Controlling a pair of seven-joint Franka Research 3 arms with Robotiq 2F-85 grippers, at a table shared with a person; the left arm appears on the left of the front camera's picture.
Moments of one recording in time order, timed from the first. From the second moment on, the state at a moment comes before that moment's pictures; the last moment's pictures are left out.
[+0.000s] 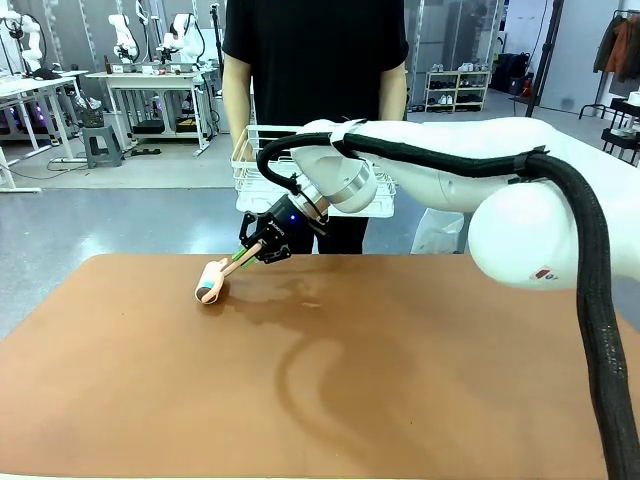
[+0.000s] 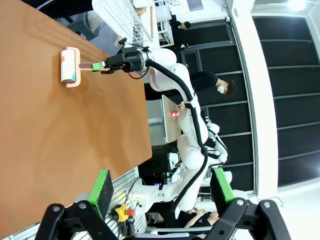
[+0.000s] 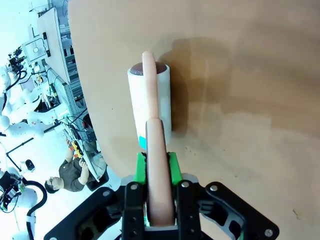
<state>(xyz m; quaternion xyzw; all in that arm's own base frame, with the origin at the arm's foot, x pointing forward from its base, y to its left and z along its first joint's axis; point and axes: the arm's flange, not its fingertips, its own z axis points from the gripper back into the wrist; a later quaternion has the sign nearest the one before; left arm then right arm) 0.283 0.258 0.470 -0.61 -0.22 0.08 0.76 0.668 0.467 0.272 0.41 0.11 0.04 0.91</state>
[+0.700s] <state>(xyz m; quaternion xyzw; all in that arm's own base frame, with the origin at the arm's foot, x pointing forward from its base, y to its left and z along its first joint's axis) 0.282 0.258 0.470 -0.61 -0.22 0.08 0.76 0.583 0.335 0.344 0.41 0.05 0.07 0.91</state>
